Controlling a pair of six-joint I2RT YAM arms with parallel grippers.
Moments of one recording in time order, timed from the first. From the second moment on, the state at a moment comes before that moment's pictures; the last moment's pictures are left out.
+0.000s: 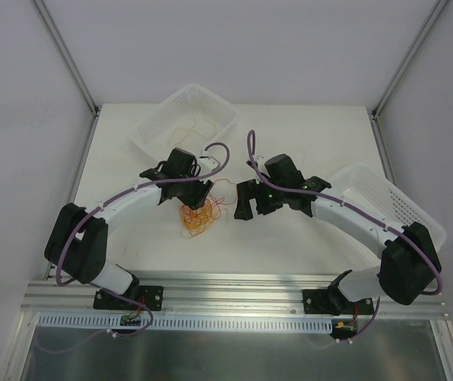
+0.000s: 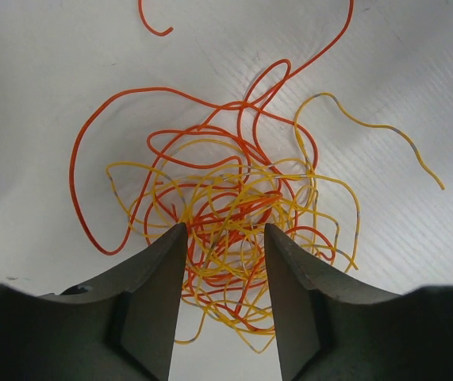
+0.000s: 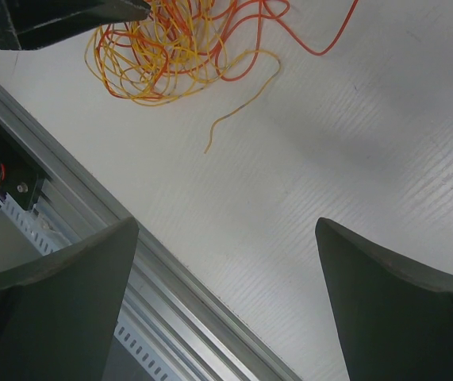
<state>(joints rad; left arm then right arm) -0.51 1.48 0.96 -0.41 0.19 0.19 0.70 1.39 1.00 -0.46 -0.30 0.32</state>
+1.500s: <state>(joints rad) -0.56 1.25 1.35 -0.48 0.39 -0.34 0.54 1.39 0.89 -0.20 -0.33 0.55</state>
